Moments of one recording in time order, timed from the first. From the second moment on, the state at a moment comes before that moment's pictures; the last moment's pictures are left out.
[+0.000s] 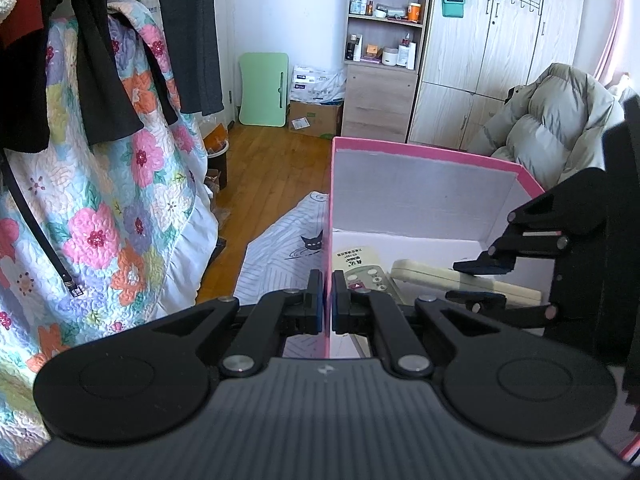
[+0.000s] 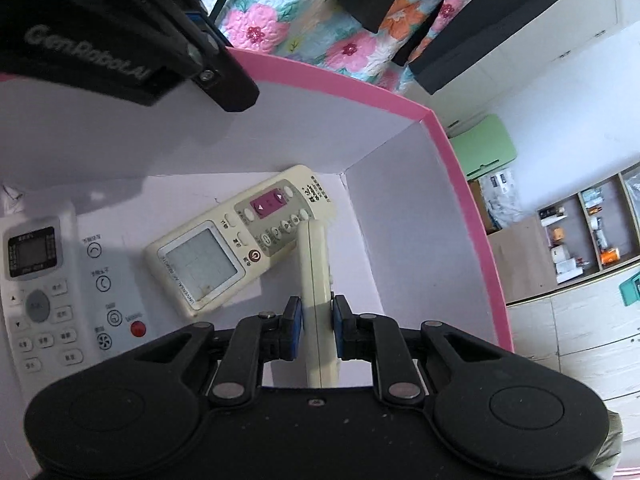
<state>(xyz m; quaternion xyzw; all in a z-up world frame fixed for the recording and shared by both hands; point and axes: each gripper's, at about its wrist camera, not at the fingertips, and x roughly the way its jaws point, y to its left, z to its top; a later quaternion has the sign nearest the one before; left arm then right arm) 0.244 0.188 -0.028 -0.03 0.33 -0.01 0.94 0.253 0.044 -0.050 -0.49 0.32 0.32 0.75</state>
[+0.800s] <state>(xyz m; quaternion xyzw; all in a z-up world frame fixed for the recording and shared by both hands) 0.242 0.190 -0.028 -0.05 0.33 -0.01 0.94 0.296 0.006 -0.018 -0.14 0.51 0.37 0.77</state>
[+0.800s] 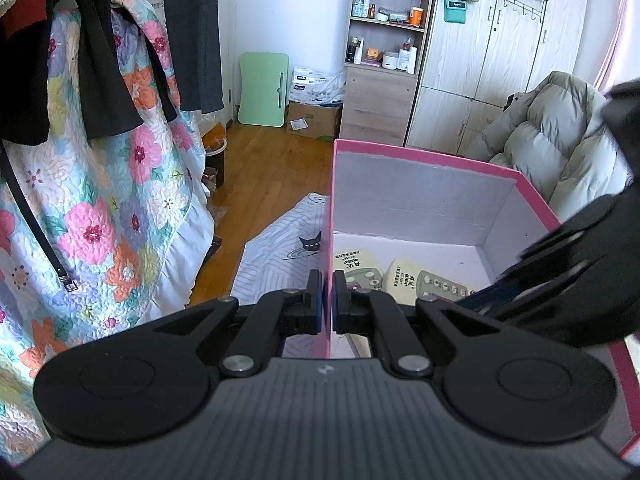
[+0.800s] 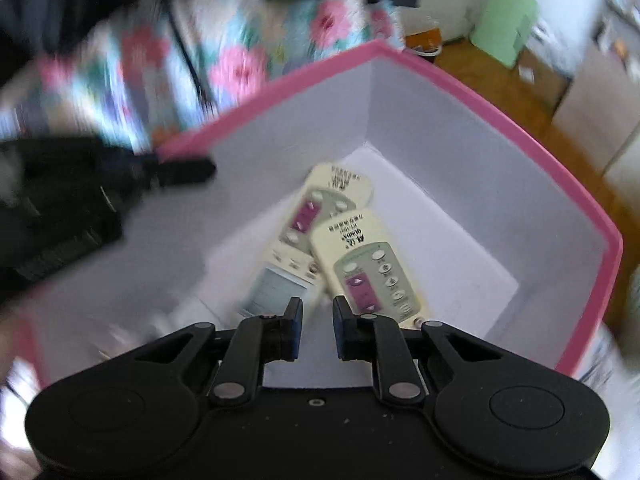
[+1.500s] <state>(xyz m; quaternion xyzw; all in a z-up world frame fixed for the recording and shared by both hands) 0.241 0.183 -0.024 -0.02 0.32 -0.01 0.95 0.181 -0.210 0.028 0.06 0.46 0.23 0.86</state>
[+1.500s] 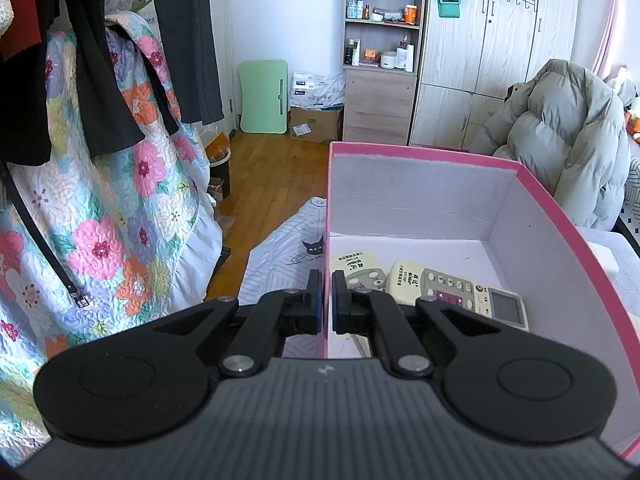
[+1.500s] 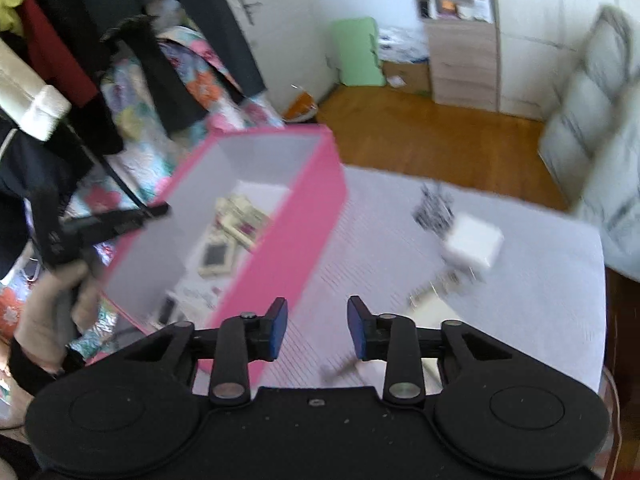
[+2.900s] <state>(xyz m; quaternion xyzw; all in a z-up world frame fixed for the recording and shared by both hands) 0.240 0.184 -0.025 -0.02 0.32 -0.01 0.95 0.161 -0.124 0.049 -0.08 0.30 0.40 0.86</state>
